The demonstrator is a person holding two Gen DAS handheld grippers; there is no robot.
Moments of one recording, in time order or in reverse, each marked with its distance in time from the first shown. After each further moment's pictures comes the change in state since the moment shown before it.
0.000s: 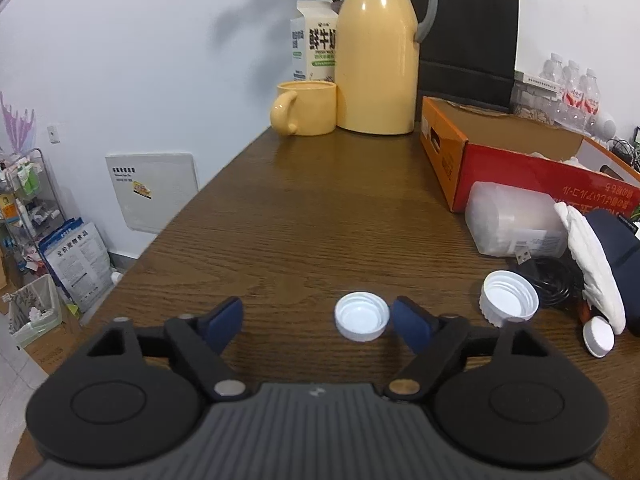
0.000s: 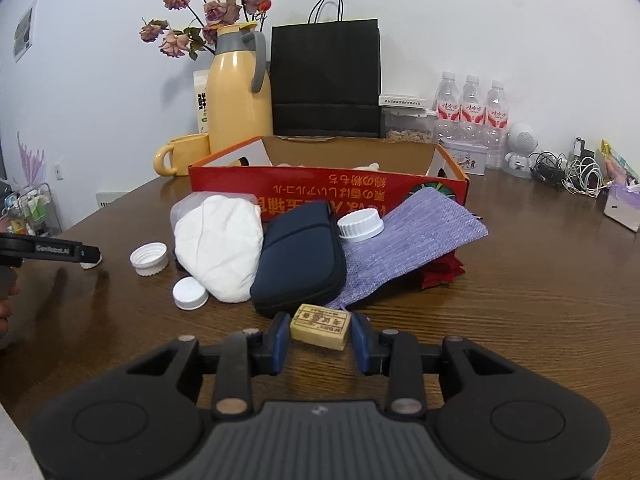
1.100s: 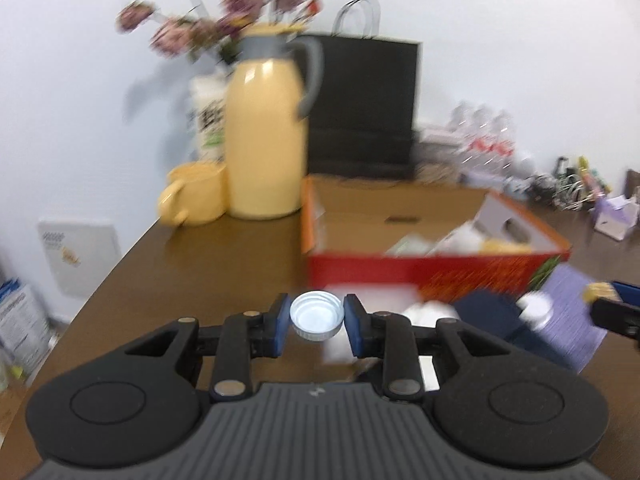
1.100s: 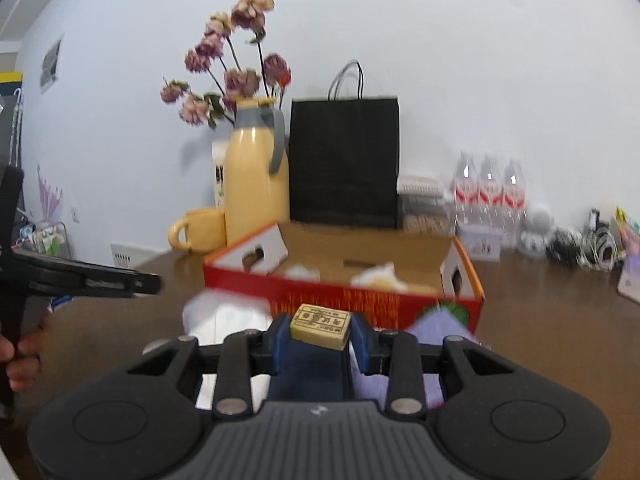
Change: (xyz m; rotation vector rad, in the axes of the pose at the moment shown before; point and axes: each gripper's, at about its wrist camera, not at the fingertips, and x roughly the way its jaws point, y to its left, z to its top) left arm -0.027 -0.088 0.061 0.082 -0.169 -0.200; right arm -0.003 0.001 0.062 -0.051 -0.209 0.046
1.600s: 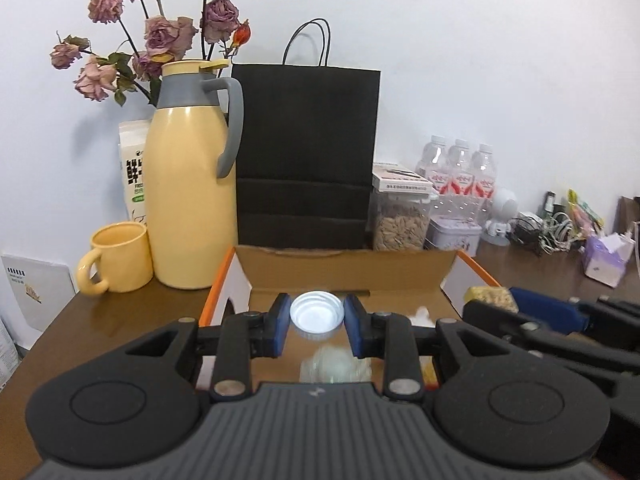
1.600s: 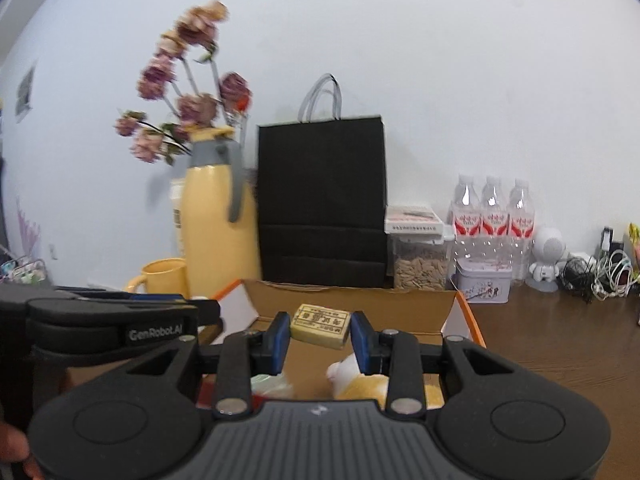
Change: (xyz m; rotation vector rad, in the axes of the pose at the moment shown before) left arm 0.079 -0.069 0.068 -0.014 -0.065 -0.030; right arm 0.107 -0.040 0.063 0.061 -0.037 -0.037
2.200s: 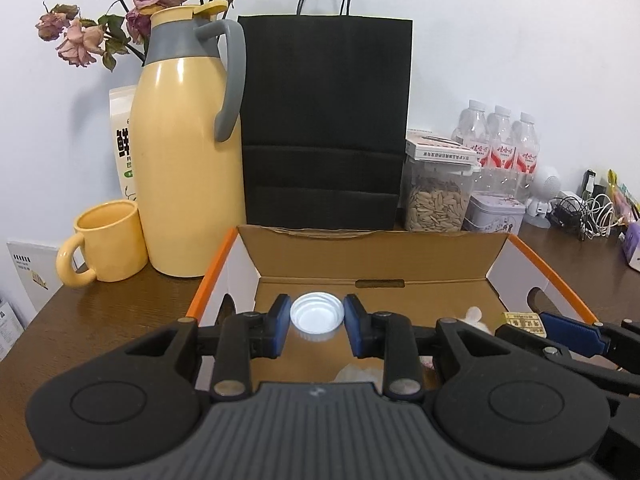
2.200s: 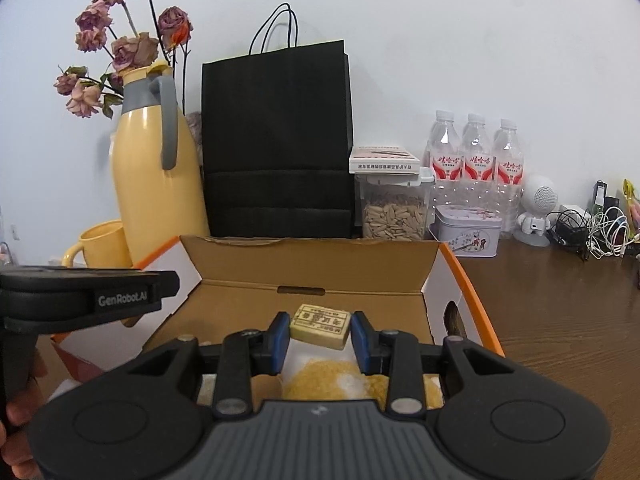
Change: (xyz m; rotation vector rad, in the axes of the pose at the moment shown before) left arm 0.071 0.006 -0.006 0.005 0.078 0.065; right arm 0.069 -0.025 -0.019 0.032 0.137 -0.082
